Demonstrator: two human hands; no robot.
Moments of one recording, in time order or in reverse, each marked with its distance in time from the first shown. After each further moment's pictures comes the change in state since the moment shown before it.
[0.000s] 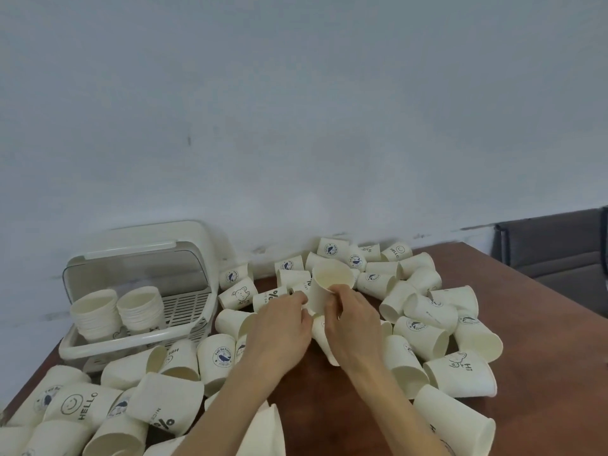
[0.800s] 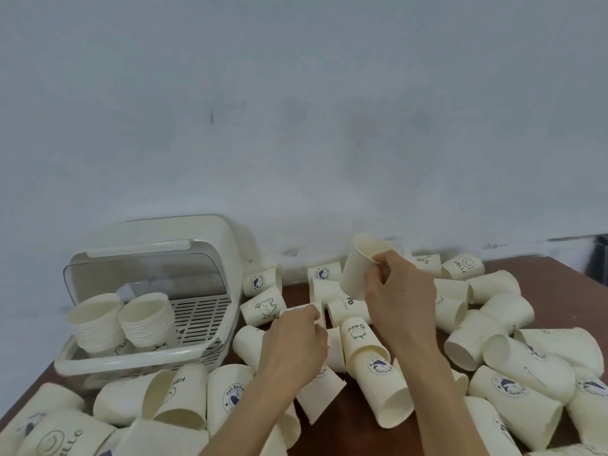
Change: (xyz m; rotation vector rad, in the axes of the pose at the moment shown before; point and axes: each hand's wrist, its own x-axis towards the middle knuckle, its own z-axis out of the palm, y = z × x) left_hand 0.076 -0.062 0.055 -0.060 -0.032 -0.228; right_hand 0.097 -0.003 0.041 0.031 -0.143 0.155
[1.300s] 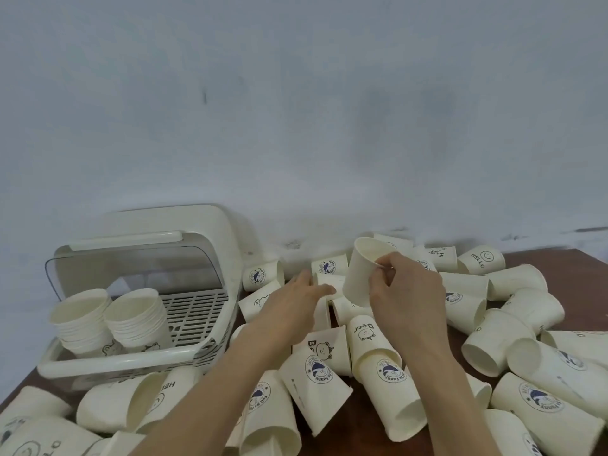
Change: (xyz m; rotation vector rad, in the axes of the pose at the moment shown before) left_hand 0.079 -0.027 0.012 0.335 -0.213 0.311; right_hand 0.005 0.012 0.018 -0.045 -0.101 0.054
